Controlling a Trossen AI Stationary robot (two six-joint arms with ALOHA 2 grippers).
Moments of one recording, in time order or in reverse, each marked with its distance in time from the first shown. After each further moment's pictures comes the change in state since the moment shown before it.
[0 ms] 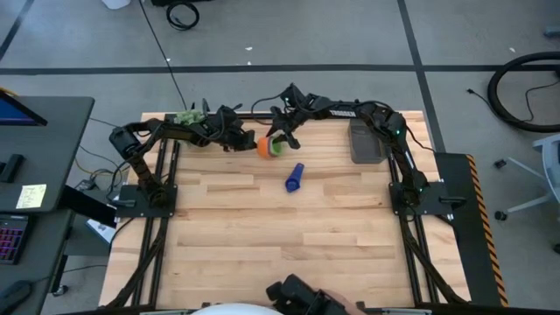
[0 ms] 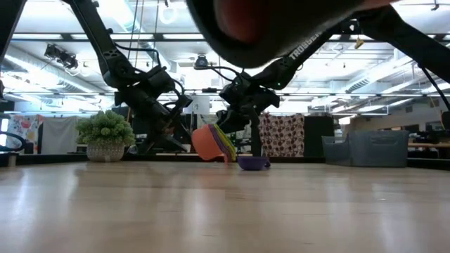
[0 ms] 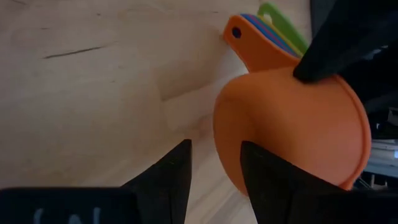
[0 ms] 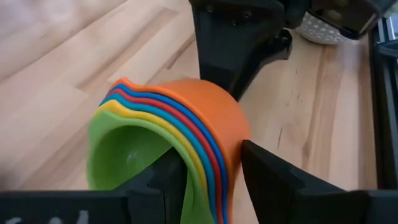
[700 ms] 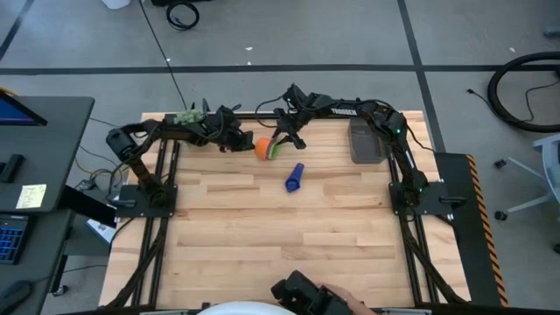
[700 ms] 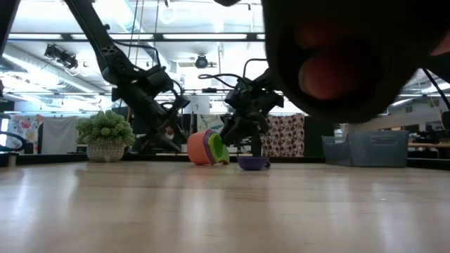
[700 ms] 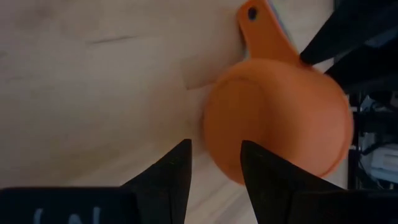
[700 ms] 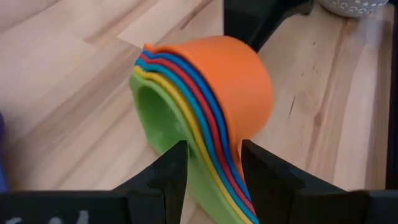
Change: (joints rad) left arm 0.002 -0.029 0.000 -0.100 -0.037 0.018; right arm -0.026 0.000 0.000 -0.131 0.045 -0.168
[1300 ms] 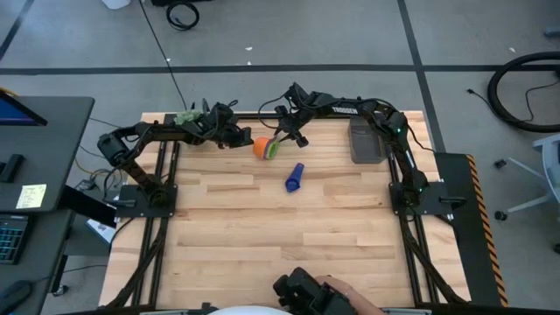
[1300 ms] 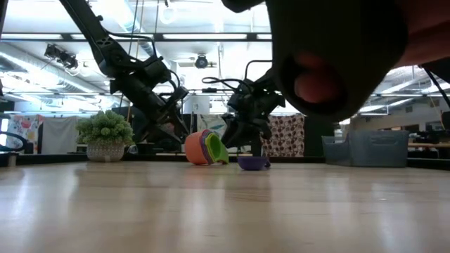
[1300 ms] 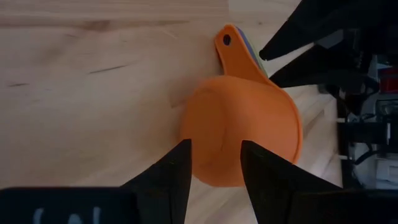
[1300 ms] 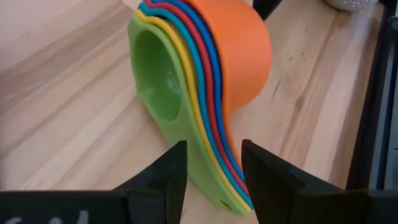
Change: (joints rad) left arm 0.002 -0.089 0.000 -0.031 -0.051 0.003; right arm -0.020 0.000 0.000 -0.012 0.076 -0.154
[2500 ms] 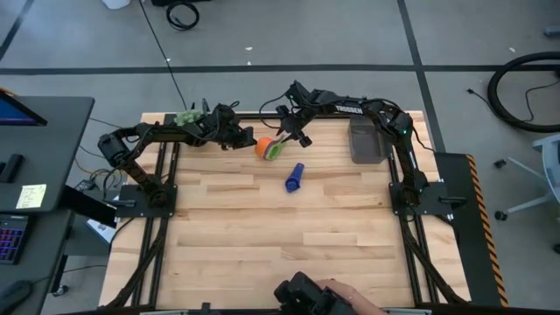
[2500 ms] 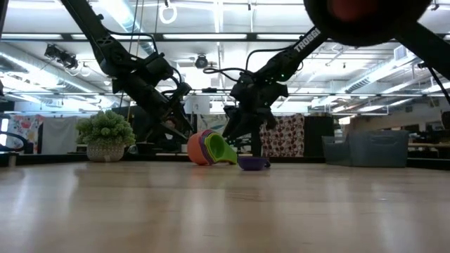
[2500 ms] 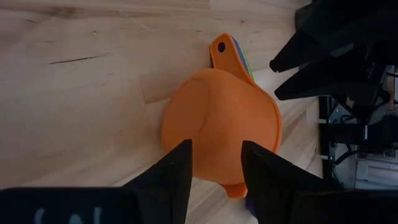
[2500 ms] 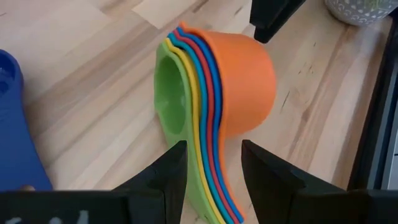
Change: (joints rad) left arm -0.028 0.000 0.000 0.052 0.010 -0.078; right arm 0.014 -0.066 0.000 -0.109 0.003 -0.026
